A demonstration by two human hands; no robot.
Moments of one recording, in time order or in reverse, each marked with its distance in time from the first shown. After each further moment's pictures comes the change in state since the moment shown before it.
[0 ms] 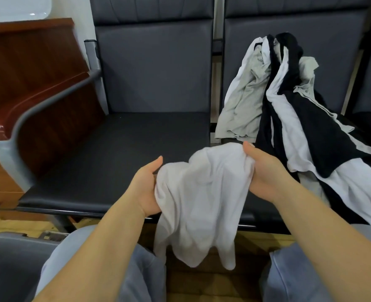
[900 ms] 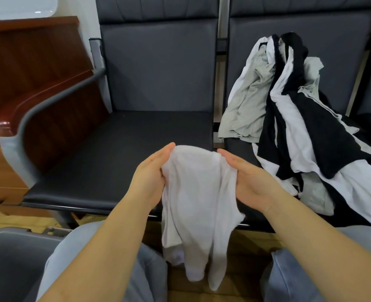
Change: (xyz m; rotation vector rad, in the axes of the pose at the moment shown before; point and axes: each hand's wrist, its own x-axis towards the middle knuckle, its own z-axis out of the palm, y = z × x) left_hand 0.011 0.002 0.005 0.222 0.199 0.413; right_hand 0.008 0.028 0.007 -0.073 -0.233 0.017
